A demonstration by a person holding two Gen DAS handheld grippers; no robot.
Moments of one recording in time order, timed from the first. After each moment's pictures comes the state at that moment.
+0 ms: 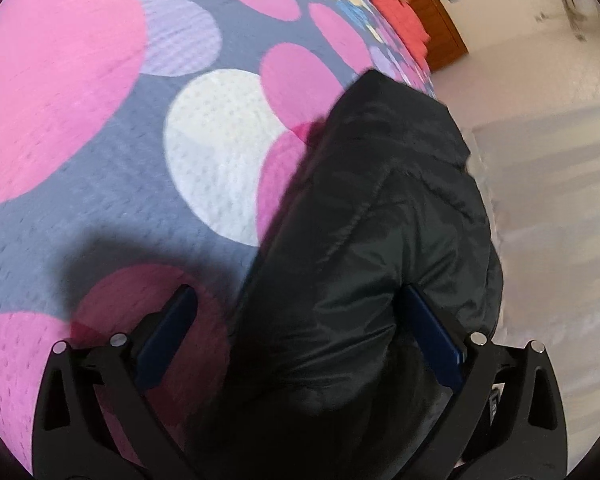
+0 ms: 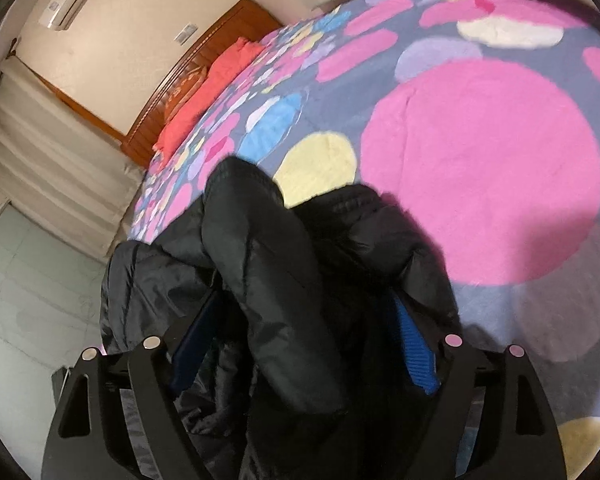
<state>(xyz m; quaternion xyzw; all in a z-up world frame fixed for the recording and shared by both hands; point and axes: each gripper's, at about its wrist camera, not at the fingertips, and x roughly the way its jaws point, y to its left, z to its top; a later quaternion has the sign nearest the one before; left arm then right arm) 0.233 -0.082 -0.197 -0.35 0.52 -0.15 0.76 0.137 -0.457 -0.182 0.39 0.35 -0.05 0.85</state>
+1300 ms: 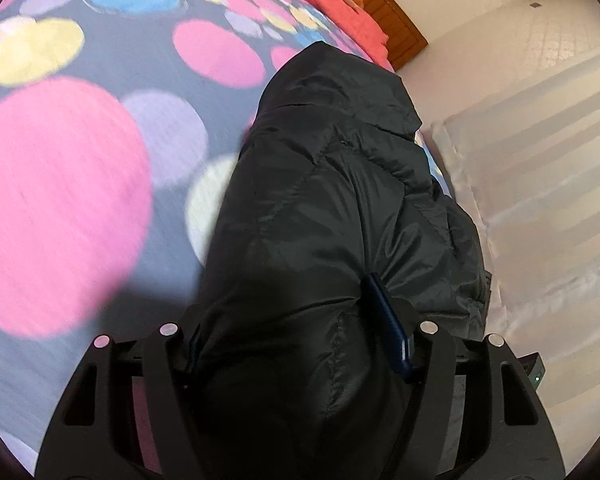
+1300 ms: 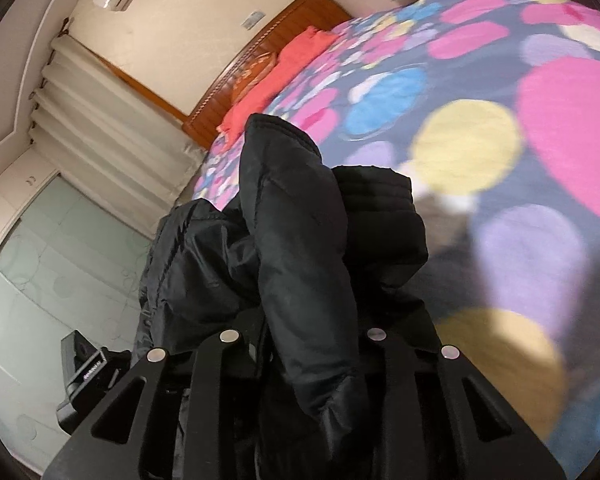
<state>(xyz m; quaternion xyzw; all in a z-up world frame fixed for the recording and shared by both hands) 0.245 -0.029 -0.153 -0.30 0.48 -0.19 0.80 0.184 -0.367 -0.156 0.38 0.32 0.06 0.87</state>
